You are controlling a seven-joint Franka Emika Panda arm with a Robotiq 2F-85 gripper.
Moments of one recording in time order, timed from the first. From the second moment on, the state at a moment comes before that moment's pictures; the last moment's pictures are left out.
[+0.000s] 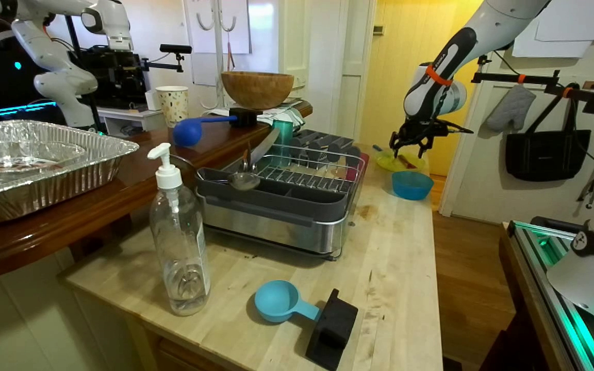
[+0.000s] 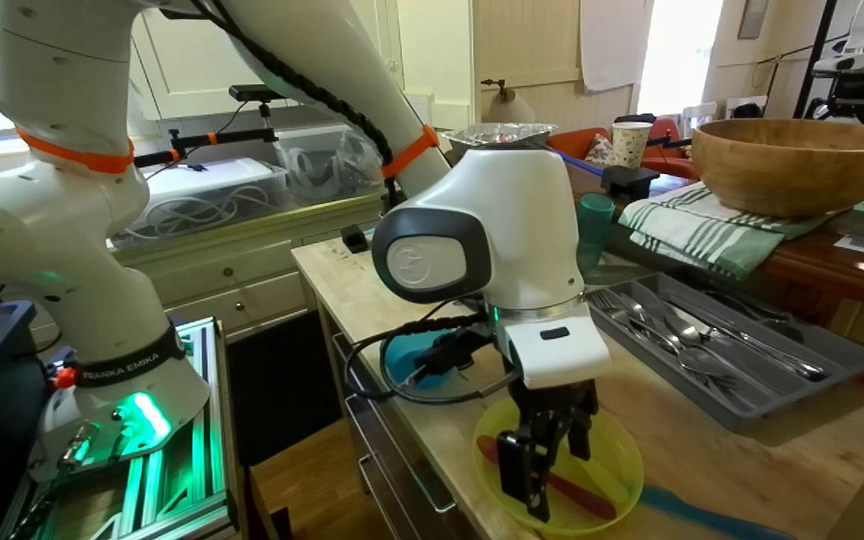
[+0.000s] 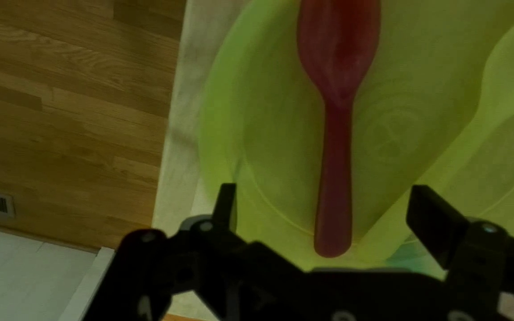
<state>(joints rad) -0.38 0.42 -0.42 -2.18 0.01 2.77 0.46</state>
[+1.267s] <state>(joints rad) -0.31 0.43 -0.48 -2.16 0.03 2.77 0.46</state>
